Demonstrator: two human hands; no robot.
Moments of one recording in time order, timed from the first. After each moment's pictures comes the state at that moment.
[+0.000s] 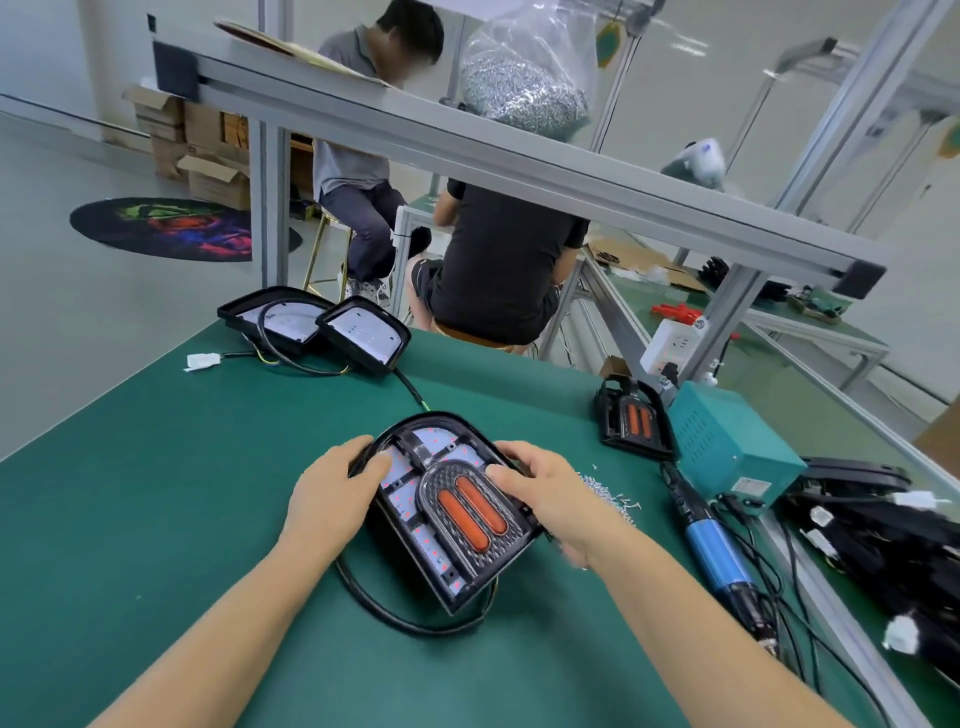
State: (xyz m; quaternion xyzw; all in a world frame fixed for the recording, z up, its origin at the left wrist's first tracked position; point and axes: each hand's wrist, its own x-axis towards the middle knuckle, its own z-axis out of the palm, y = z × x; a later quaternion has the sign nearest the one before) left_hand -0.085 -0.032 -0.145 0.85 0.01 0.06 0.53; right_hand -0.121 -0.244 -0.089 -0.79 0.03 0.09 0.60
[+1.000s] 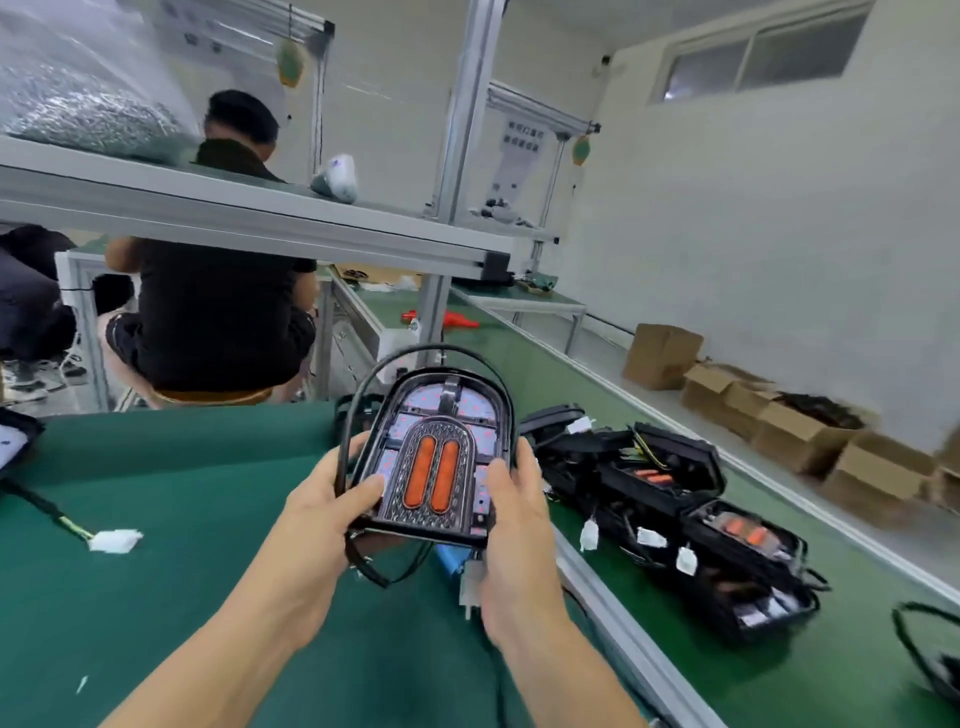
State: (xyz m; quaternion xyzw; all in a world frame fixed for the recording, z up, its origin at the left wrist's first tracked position) left_hand -0.148 -0.247 -0.056 0.53 -0.26 -0.24 0.78; right_hand -0.239 -0.358 -0.046 -0.55 0.21 -0.34 0.74
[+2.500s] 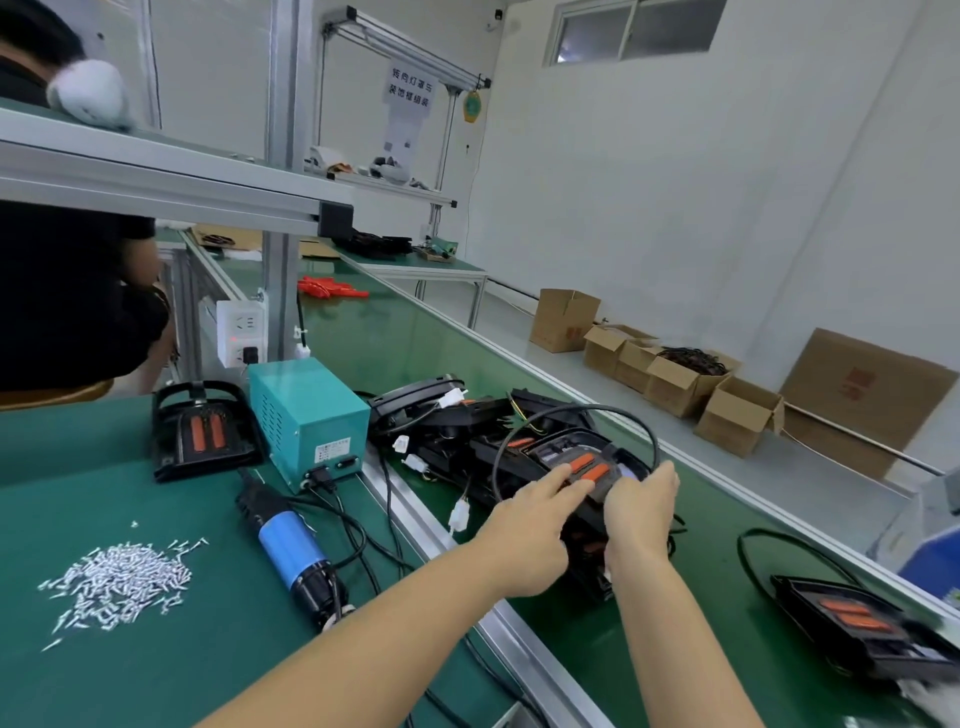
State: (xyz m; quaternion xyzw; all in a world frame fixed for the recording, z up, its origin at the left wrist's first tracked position) left_hand -0.276 -0.480 -0.056 0.67 -0.67 -0.18 0.26; right_hand -0.361 -0.579 -0.054 -0.54 0.56 -0.48 0.41
